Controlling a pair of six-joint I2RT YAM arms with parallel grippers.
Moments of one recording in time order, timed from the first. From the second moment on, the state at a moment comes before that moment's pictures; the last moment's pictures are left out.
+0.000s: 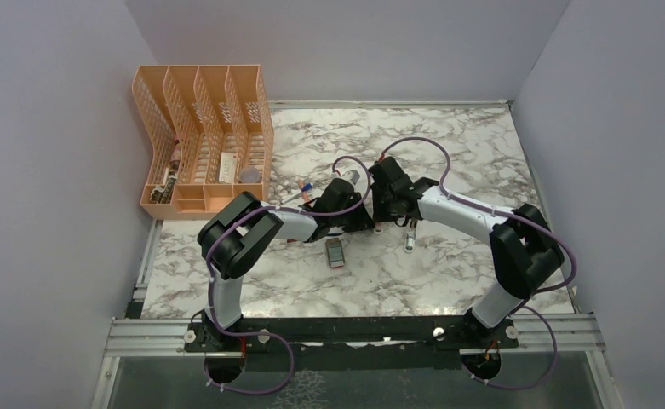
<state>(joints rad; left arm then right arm) -0.77 1.93 0.94 0.38 0.19 -0.83 0.66 1.65 1.09 -0.46 0.14 0.49</state>
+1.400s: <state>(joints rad) -0.71 1.60 0.80 0.18 0.01 -0.73 0.67 1.67 1.07 -0.51 0.16 0.52</state>
